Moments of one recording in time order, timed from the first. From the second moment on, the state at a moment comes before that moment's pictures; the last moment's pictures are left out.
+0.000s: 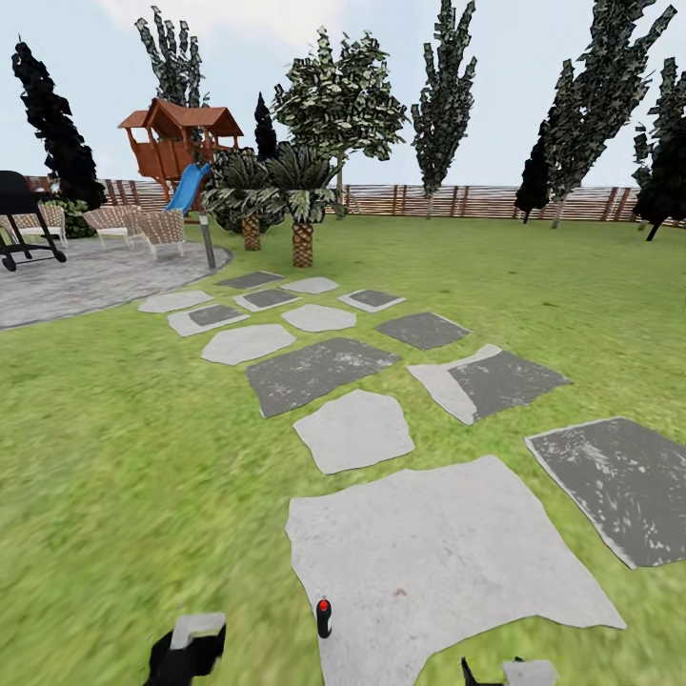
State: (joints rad) left arm -0.34 0.05 0.07 -0.37 0.00 -0.22 0.04; right arm -0.07 -0.05 -0.01 -0.67 0.00 -0.32 -0.01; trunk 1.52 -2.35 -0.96
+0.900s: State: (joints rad) left arm -0.53 0.05 0.06 -0.41 0.00 0.03 0.05; right arm -0.38 -0.08 0.00 -0.77 0.00 -0.01 -0.07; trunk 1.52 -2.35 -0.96
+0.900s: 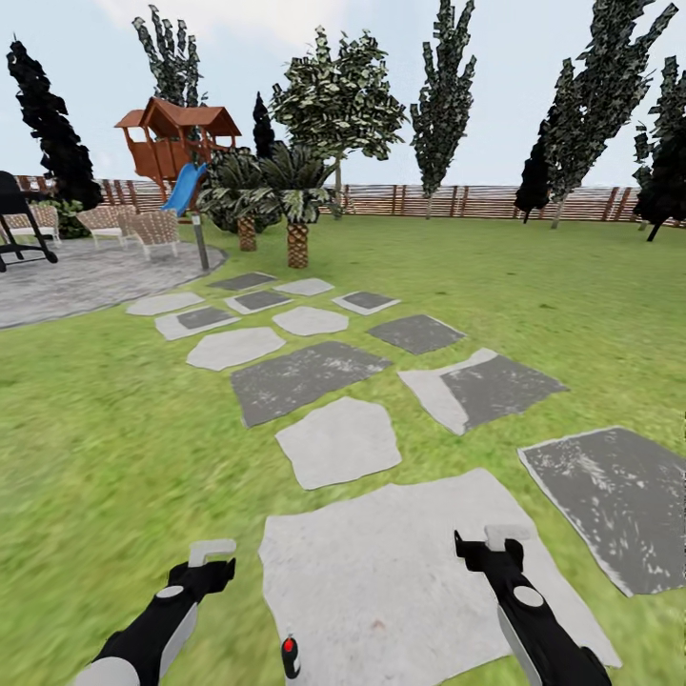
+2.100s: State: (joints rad) left arm -0.53 0.05 0.06 -0.41 0.00 0.03 0.05; right arm -0.38 -0.08 -0.01 -0.77 0.00 -0.01 -0.07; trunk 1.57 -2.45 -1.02
